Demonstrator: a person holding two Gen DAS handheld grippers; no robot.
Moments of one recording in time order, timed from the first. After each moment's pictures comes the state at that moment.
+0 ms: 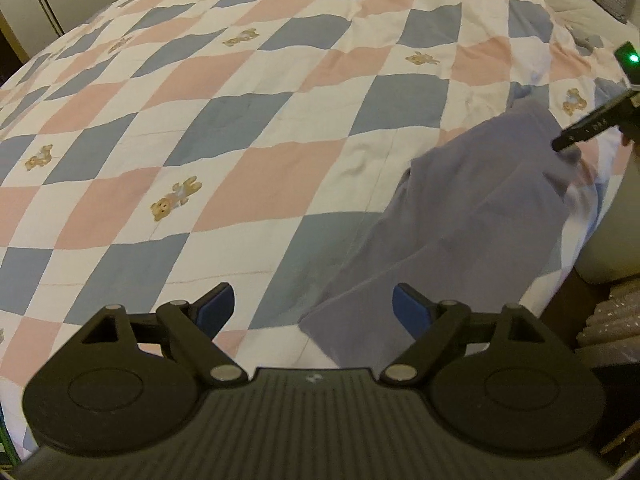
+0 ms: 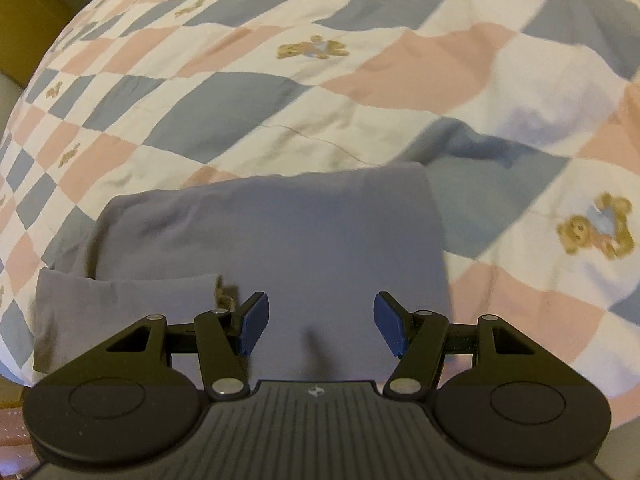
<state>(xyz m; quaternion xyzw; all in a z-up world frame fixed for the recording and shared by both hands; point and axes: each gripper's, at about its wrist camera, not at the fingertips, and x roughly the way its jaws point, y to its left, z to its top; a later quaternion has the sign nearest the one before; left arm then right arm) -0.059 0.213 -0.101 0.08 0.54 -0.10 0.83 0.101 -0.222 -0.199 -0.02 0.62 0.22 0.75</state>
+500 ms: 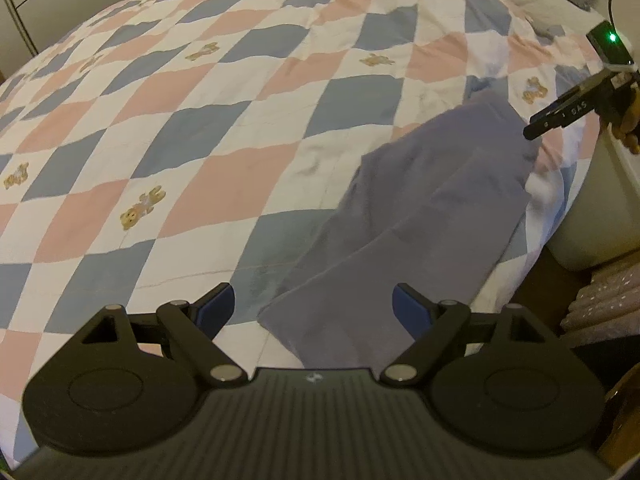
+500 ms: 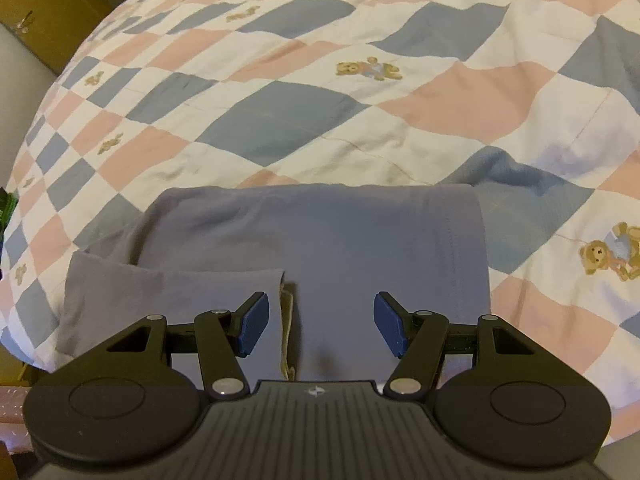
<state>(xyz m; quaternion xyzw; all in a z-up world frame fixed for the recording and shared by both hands) -0.083 0.182 -0.095 0.09 0.53 -0.14 0.83 0.074 -0.212 -0.170 -0.03 0.59 0.26 0.76</state>
